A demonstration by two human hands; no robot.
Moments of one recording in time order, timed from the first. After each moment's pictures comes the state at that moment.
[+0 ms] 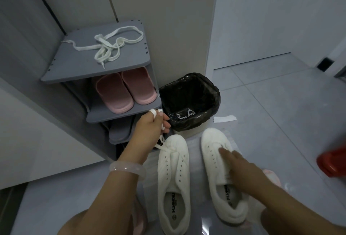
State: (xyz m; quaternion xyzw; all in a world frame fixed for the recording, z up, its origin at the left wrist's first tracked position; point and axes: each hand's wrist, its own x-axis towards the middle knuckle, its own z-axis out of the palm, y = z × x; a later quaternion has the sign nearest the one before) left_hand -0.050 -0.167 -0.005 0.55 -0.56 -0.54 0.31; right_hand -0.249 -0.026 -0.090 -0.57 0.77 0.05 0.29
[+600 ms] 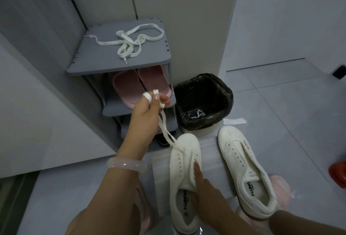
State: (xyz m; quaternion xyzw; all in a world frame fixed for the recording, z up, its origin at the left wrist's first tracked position) left_hand -0.015 -0.169 0.026 0.49 -0.58 -0.48 0.45; right_hand -0.126 -0.020 -0.096 -0.57 0.72 -0.04 0.41
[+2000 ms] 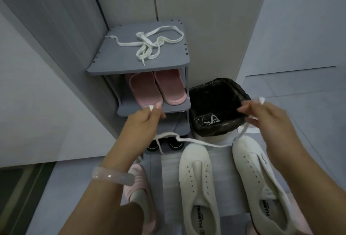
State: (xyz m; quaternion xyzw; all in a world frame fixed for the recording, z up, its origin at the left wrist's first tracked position) left_hand 0.025 -0.170 0.038 0.61 -0.64 -0.37 0.28; right_hand -0.207 -0.113 0.033 -0.36 0.67 -0.54 0.36
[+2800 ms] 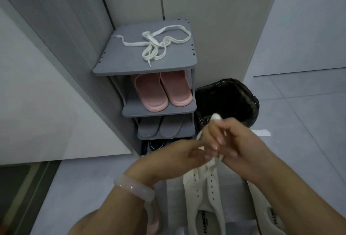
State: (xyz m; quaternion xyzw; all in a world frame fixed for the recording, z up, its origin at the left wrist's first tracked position) left_hand -0.008 -0.146 0.022 0.39 -0.73 -0.57 0.00; right_hand -0.159 -0.120 0.028 -0.32 0.33 -0.48 0.75
